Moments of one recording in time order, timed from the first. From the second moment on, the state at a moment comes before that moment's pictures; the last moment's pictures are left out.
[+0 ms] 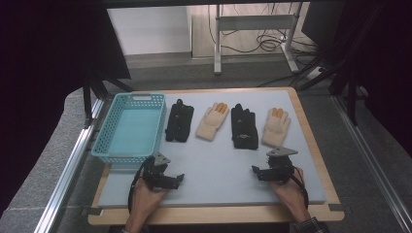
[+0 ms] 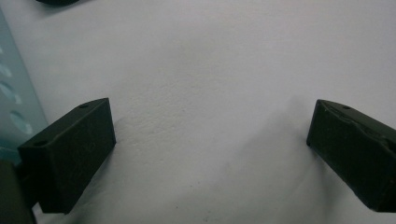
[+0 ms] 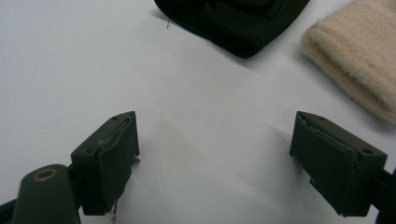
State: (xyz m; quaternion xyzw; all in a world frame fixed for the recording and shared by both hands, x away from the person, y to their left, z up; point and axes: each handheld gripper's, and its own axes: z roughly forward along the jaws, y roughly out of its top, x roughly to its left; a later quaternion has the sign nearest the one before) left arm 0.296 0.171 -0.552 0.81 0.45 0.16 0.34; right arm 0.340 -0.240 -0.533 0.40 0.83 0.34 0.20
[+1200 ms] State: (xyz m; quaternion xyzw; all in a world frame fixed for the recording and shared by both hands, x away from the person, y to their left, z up) left arm 0.296 0.171 -0.552 0.81 0.45 0.16 0.34; right arm 0.338 -0.236 -0.520 0.39 0.83 0.36 0.19
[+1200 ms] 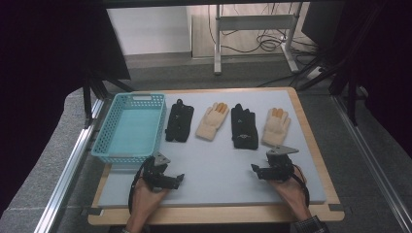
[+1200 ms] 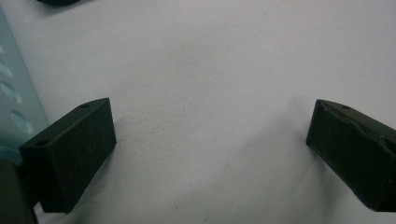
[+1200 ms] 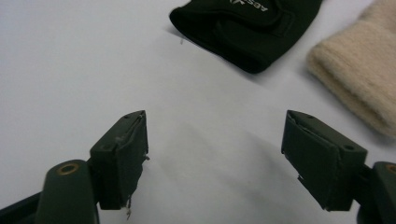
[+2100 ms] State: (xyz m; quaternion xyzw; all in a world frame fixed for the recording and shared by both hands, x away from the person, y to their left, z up) left arm 0.296 0.171 -0.552 0.81 0.45 0.16 0.34; right arm 0.373 -0.170 -0.504 0.34 0.85 0.39 0.12
